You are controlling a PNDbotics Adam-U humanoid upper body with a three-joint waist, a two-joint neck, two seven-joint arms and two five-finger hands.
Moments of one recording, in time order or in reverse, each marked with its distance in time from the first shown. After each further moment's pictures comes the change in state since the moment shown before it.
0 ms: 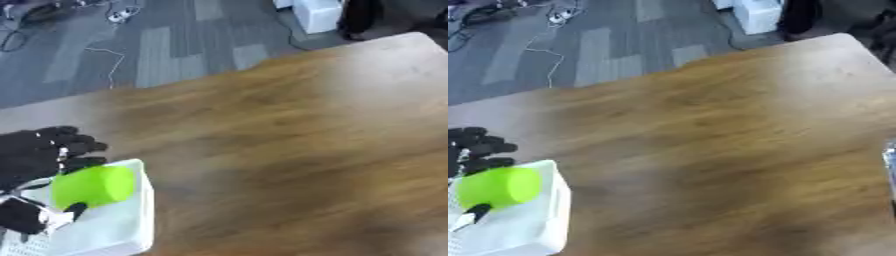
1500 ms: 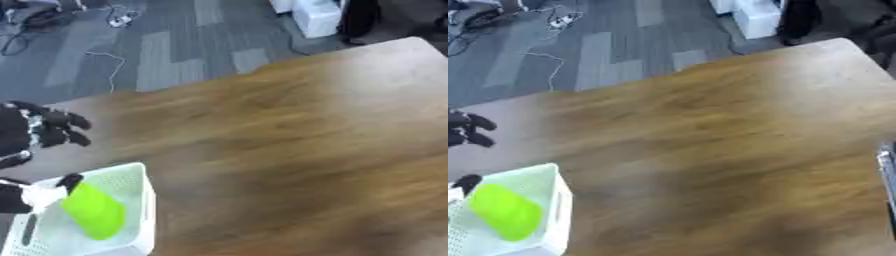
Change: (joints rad) left arm 0.020 -0.095 0.183 0.000 0.189 0.025 0.684; right arm 0.009 0.000 -0.005 0.000 0.012 0.008 -0.017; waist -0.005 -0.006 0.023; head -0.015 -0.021
